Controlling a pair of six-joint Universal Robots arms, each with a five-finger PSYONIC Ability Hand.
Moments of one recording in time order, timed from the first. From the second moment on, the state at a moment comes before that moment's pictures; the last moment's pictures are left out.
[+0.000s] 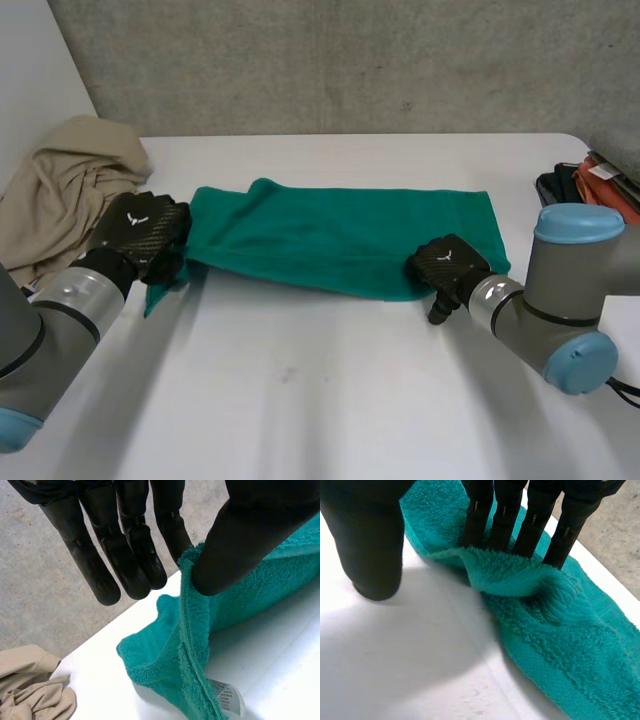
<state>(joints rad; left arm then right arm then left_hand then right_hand) 4.50 -1.74 -1.89 3.52 -1.32 3.48 1.90 -0.86 1.41 -0.12 1.28 2.54 1.15 1.20 1.19 1.20 0.98 0.68 0.68 0.68 0.69 0.51</state>
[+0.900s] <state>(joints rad) 4.49 -1.86 -1.84 3.53 -1.32 3.48 1.88 -0.75 1.23 -0.18 1.28 2.57 1.15 1.20 1.19 1.20 0.98 1.03 1.04 1.03 1.04 0.86</state>
